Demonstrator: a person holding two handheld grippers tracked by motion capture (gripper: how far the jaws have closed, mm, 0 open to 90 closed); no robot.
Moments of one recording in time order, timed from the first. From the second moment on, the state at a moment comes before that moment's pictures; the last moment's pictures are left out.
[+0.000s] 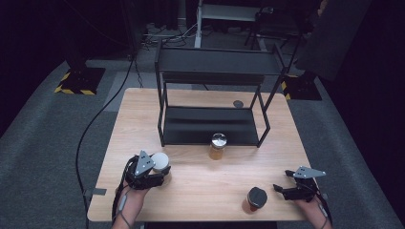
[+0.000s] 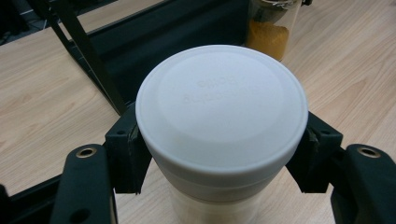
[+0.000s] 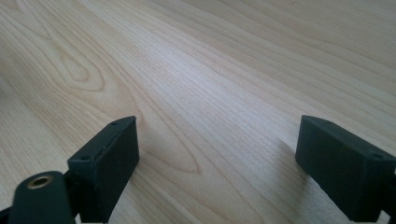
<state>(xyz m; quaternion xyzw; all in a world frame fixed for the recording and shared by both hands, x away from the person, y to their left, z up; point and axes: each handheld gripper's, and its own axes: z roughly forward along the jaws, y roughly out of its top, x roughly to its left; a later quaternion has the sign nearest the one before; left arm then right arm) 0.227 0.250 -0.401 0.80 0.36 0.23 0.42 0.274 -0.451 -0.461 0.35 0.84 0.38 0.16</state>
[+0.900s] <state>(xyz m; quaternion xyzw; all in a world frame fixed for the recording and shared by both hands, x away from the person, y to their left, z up) 0.258 0.230 -0.362 0.80 0.32 0.23 0.44 0.273 -0.452 -0.461 0.35 0.84 0.38 0.16</state>
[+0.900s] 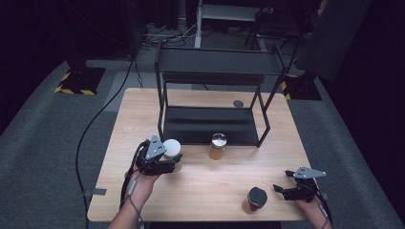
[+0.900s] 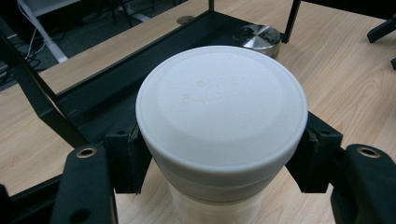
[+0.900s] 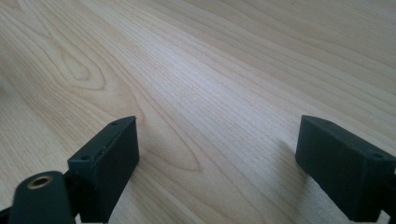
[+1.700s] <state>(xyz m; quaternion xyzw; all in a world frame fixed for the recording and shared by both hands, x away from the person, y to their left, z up) 0.289 0.219 -0.352 0.80 0.33 0.22 0.45 0.273 -0.452 -0.461 0.35 0.84 0.38 0.16</state>
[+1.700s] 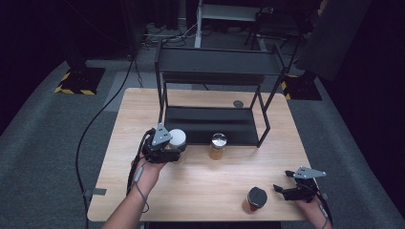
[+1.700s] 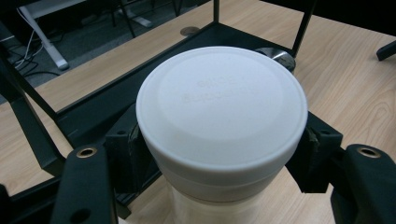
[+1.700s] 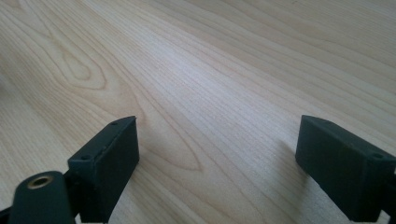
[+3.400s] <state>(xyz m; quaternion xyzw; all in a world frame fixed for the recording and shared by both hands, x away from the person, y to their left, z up) 0.367 0.180 -0.352 0.79 0.36 0.23 0.44 0.273 -0.453 -0.461 0.35 0.84 0.38 0.16</state>
